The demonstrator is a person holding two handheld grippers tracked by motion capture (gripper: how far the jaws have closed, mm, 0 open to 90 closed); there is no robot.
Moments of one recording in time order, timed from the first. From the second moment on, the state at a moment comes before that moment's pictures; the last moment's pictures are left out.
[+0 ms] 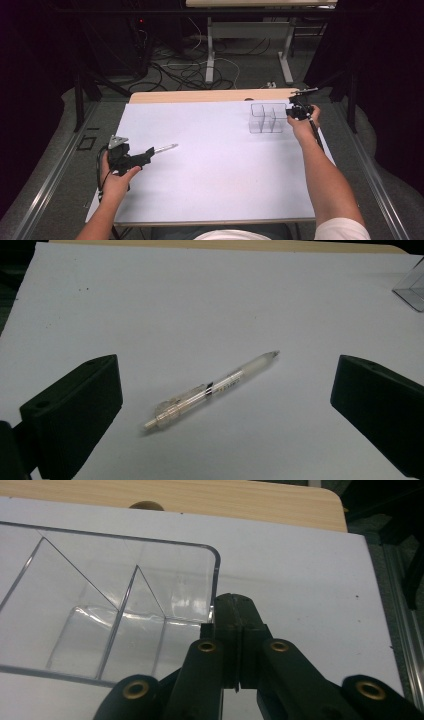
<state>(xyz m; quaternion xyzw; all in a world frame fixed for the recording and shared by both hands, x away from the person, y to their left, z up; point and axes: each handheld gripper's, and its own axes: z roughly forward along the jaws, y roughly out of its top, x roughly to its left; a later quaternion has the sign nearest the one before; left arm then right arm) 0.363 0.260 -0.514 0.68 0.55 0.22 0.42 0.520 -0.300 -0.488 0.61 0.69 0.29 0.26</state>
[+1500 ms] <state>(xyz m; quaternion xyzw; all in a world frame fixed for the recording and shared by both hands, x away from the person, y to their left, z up) 0.364 0.258 -0.515 0.69 0.55 0.21 0.42 0.497 -0.182 -0.497 0.56 0.71 0.36 0.21</state>
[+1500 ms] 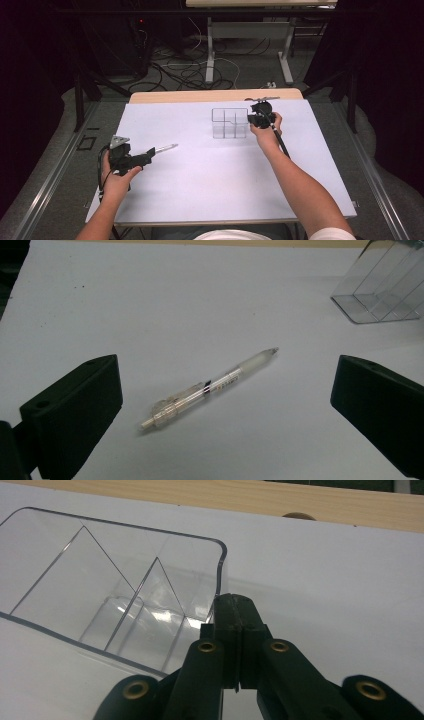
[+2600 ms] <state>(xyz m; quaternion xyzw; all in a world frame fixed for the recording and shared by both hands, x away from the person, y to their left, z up) 0.365 0.256 -0.517 0.69 0.55 0.21 0.42 0.492 -0.143 -0.497 0.52 0.73 0.38 0.21</state>
